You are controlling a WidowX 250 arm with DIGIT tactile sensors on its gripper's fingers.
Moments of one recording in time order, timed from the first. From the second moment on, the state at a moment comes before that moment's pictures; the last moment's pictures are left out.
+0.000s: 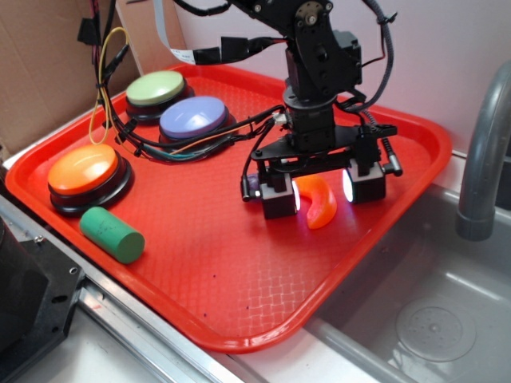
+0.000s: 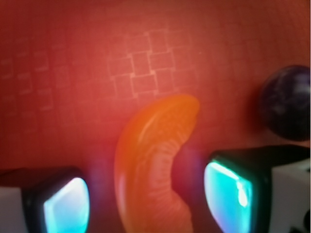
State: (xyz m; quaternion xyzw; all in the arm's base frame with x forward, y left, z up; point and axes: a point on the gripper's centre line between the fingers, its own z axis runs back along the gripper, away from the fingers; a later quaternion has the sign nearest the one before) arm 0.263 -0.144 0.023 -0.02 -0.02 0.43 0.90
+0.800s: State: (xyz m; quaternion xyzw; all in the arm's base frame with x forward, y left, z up) arm 0.269 -0.138 0.022 -0.04 -0.01 0.44 0.90
